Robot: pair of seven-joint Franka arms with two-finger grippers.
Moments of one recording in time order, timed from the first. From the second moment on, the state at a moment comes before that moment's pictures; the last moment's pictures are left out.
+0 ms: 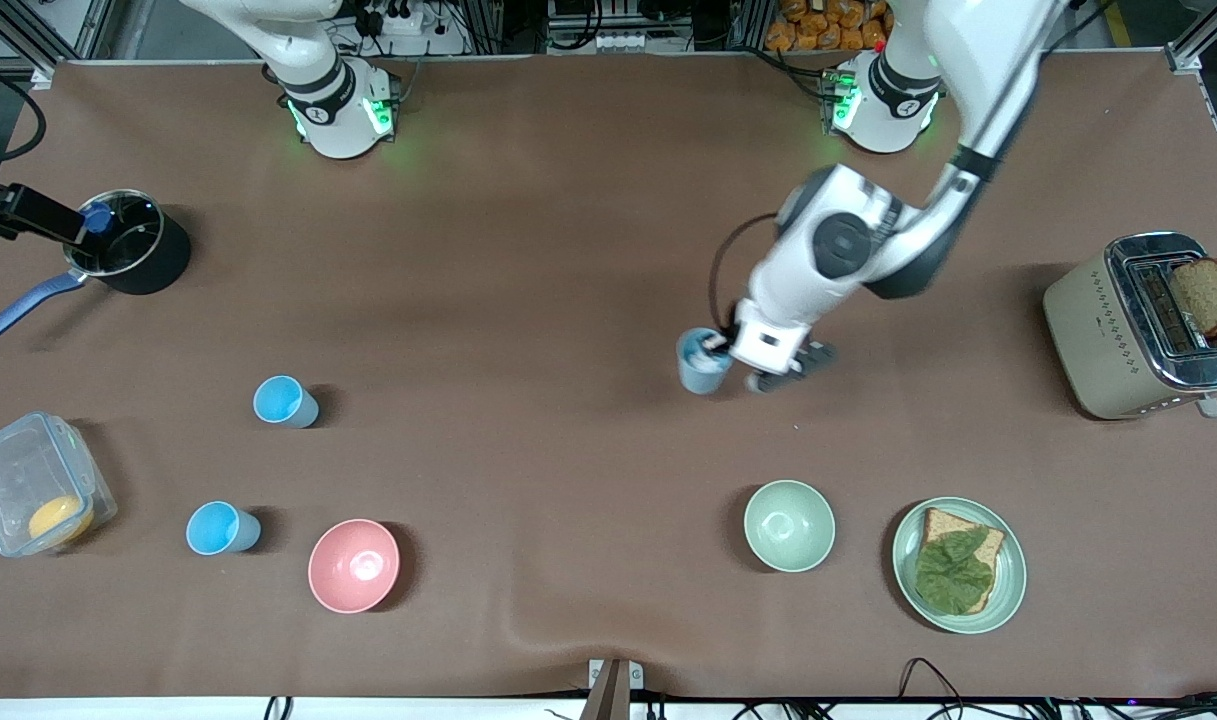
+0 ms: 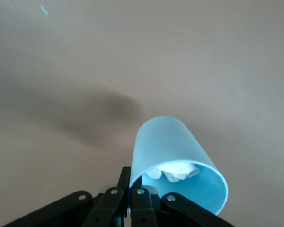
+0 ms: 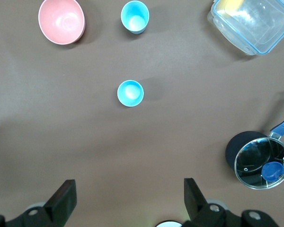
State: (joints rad) left arm -0.18 0.41 -0.49 -1.92 -0.03 2.38 -1.09; right arm -0.11 -0.01 0.03 -1.51 0.05 1.44 0.15
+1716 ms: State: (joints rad) left arm -0.31 0.40 -0.43 -1.62 0.12 2.09 -1.44; right arm -0.11 0.55 0.03 -1.71 0.05 1.96 0.09
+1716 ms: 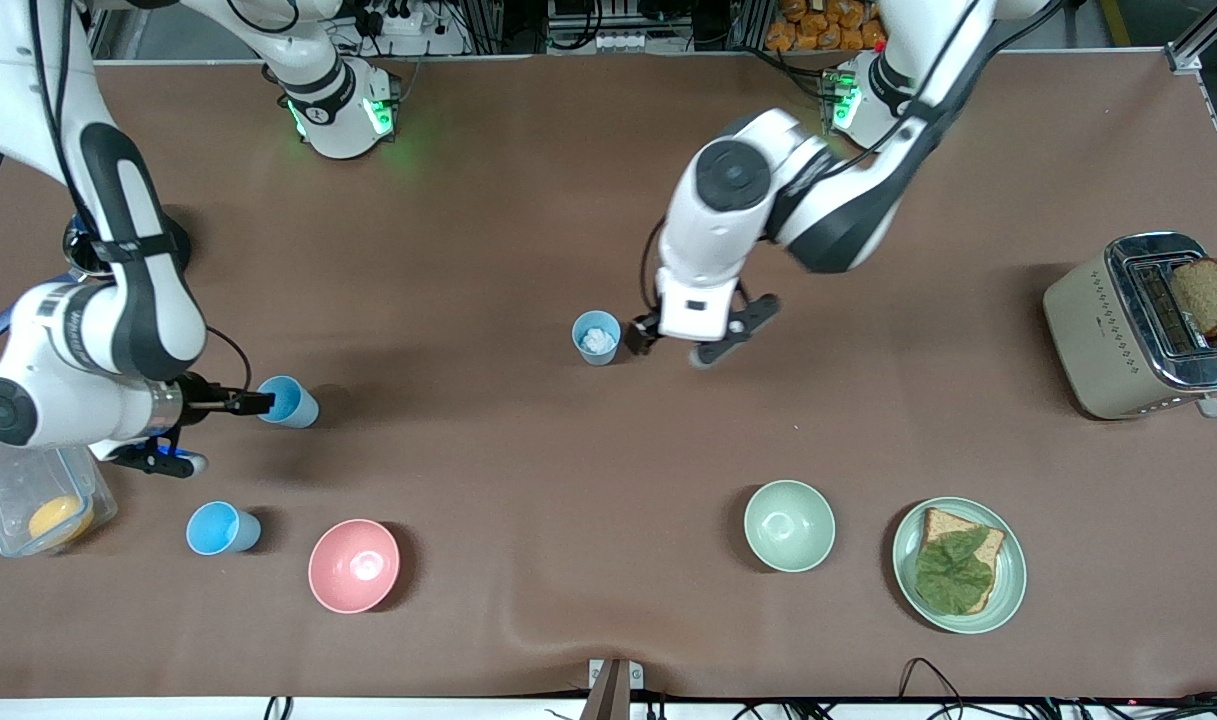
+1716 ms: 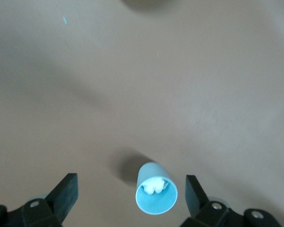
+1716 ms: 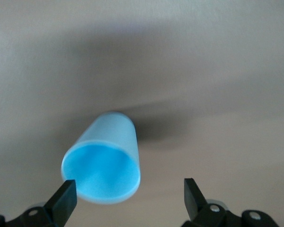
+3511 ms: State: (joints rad) left arm 0.26 0.07 -0.42 -1.51 0.09 1.62 -0.36; right arm 0.29 0.33 0.09 -1.83 0.19 2.10 0.44
